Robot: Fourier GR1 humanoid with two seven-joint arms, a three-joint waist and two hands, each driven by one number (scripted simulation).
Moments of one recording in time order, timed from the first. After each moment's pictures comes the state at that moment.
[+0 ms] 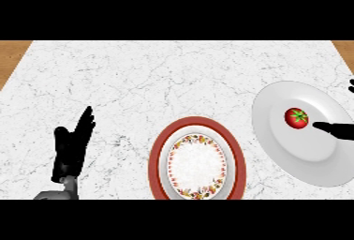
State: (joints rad) left arm -0.01 0.13 -0.03 -1.48 -0.06 0.16 0.23; right arm -0.30 -0.30 -0.58 -1.30 0.31 0.24 -0.06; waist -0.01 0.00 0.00
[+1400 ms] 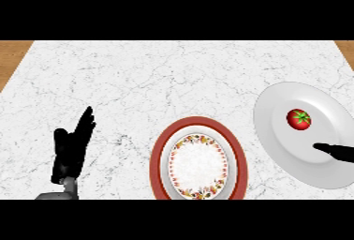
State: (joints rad) left arm 0.00 0.10 0.00 -1.50 -0.10 0.12 0.23; right arm -0.15 -0.34 -0.50 -1.21 0.17 0.15 -0.25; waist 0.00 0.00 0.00
